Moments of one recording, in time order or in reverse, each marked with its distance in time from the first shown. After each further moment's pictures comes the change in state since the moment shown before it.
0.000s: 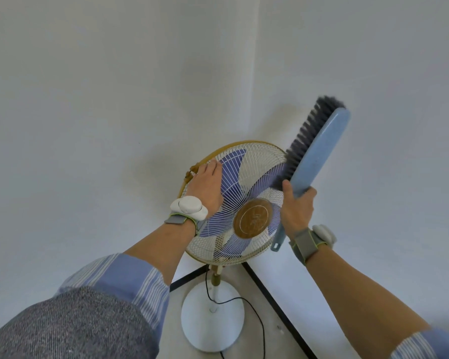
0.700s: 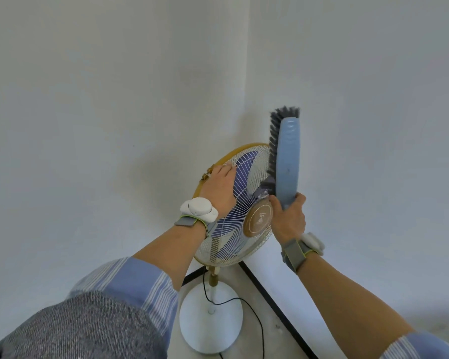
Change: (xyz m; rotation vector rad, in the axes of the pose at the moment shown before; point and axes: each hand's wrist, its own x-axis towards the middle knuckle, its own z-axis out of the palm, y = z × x) left_hand -0.001 0.035 0.004 -0.114 0.047 0.109; right_hand -0.021 0.016 -0.006 -0.260 0.012 -0.036
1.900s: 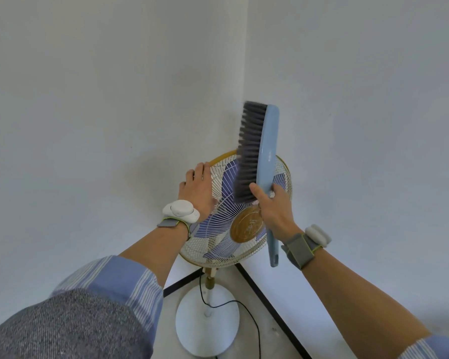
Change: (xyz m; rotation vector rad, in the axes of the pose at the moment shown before) left_hand -0.004 -0.036 0.008 0.142 -0.014 -0.208; right_hand 0.000 -0.037 -0.008 0.254 -0.350 -0.150
